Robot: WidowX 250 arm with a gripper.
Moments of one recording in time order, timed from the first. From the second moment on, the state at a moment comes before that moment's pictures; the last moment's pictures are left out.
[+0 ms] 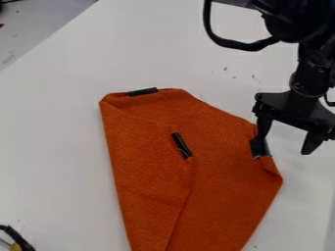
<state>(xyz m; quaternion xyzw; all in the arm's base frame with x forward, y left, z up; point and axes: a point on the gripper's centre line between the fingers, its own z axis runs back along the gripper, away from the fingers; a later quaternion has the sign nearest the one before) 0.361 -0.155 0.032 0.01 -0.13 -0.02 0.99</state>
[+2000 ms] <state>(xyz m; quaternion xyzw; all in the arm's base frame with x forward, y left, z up) 0.311 -0.048 0.027 0.04 -0.12 0.06 0.99</state>
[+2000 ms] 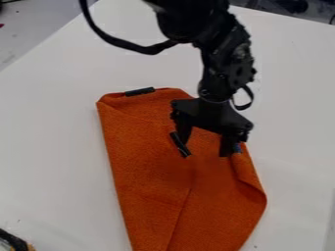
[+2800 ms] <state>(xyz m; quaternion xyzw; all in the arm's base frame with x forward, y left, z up) 0.308 -0.035 0.010 0.02 -0.11 0.06 0.99</state>
